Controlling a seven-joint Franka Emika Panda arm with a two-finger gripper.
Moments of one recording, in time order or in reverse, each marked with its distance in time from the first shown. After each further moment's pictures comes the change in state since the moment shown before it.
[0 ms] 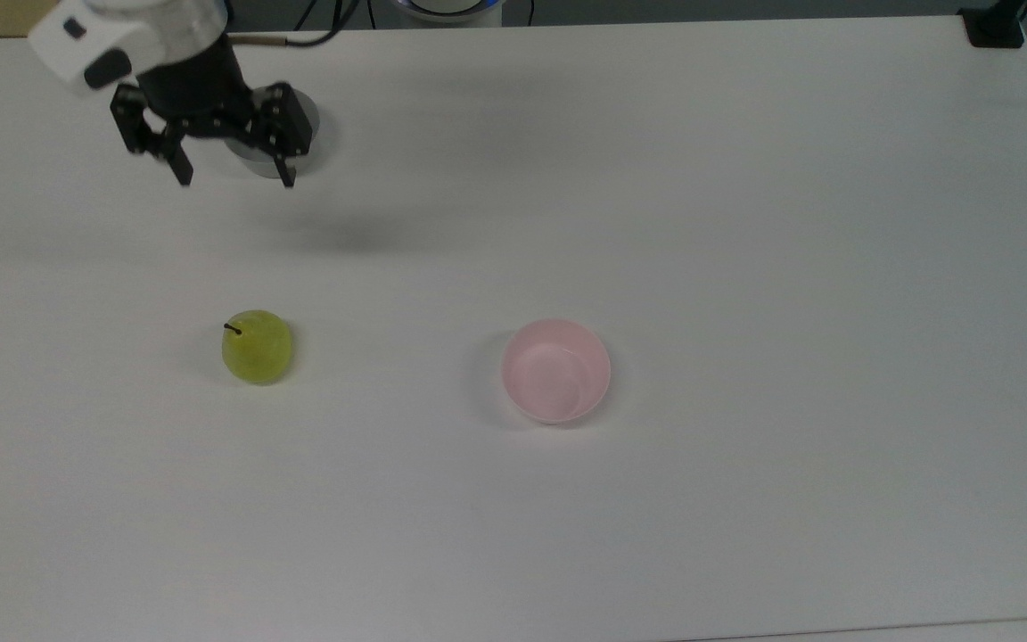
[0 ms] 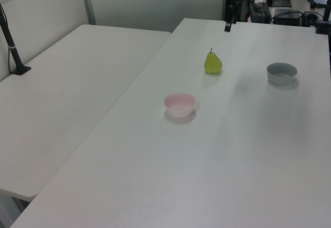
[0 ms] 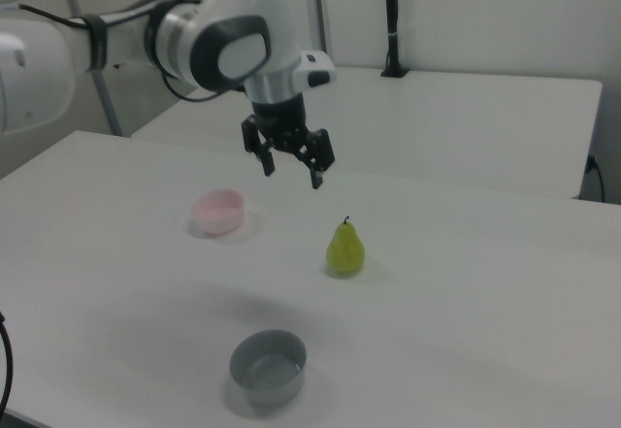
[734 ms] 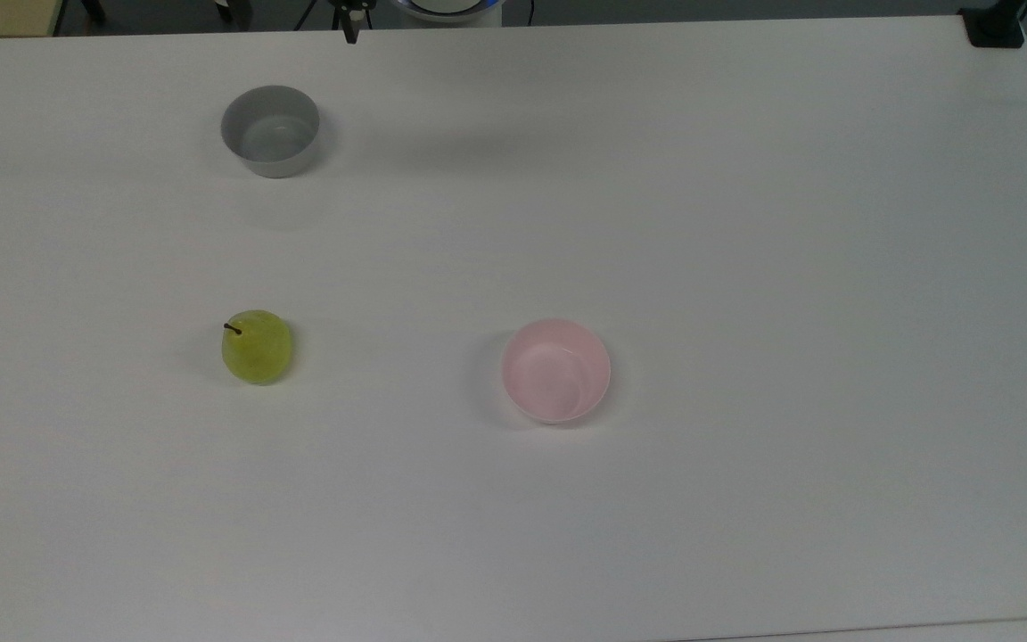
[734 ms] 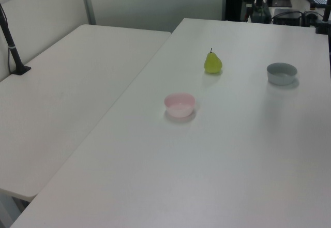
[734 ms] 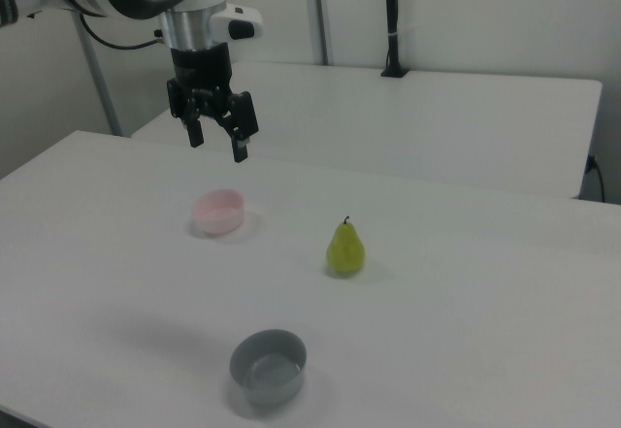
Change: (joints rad) arm 0.090 -0.175 0.022 0.038 -0.080 -0.350 0.247
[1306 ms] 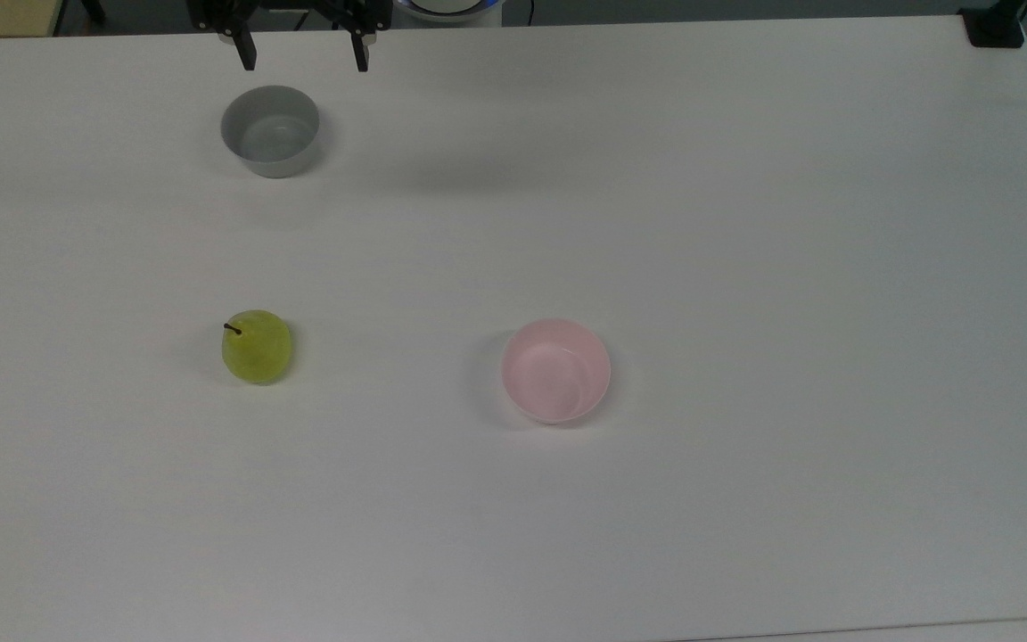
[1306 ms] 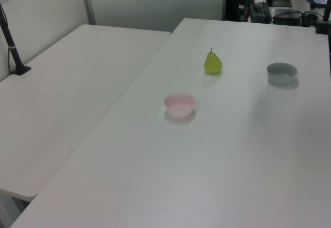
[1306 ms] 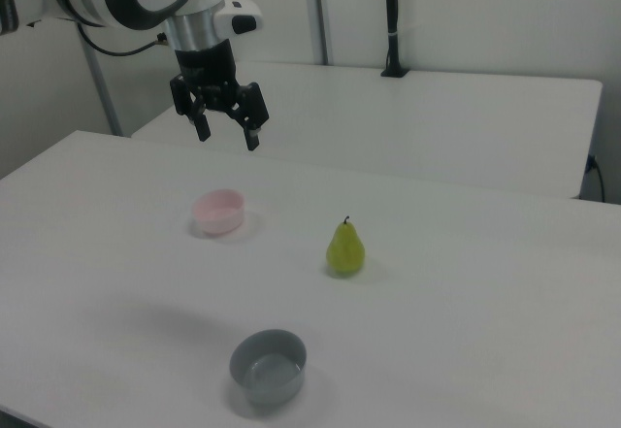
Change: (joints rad) arm 0.001 0.003 0.020 -0.032 0.000 0.149 -0.125
